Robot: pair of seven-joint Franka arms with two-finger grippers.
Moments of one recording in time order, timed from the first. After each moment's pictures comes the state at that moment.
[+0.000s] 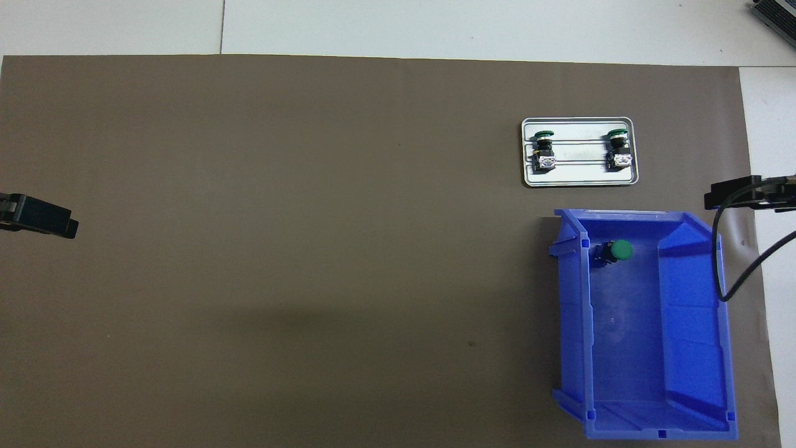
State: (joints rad) left arm -0.07 -0.03 0.03 -1.51 -0.01 1.41 0.14; right arm 0.00 -0.11 -0.09 -1.66 -0.03 1.61 0.02
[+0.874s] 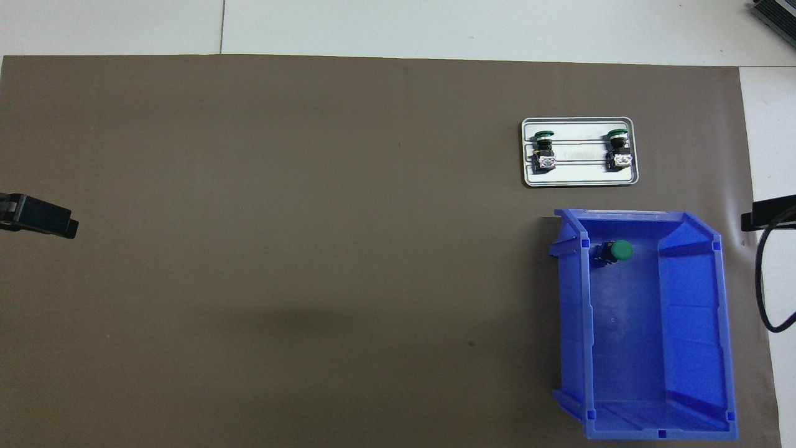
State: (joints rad) left arm -0.07 -0.03 0.03 -1.51 -0.01 1.41 0.14; right arm 0.11 -0.11 -0.21 -1.66 -0.03 1.56 0.02
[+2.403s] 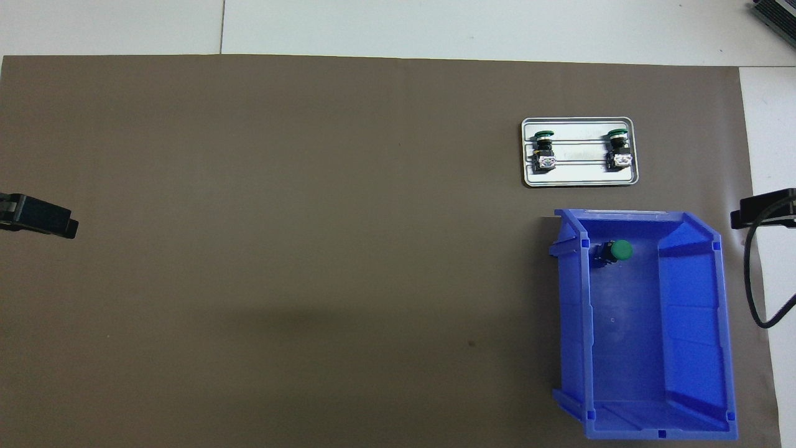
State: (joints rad) left arm -0.07 -0.03 0.03 -1.51 -0.01 1.41 0.14; right arm 0.11 -0.08 -0.19 -1.61 -0.03 1.53 0.02
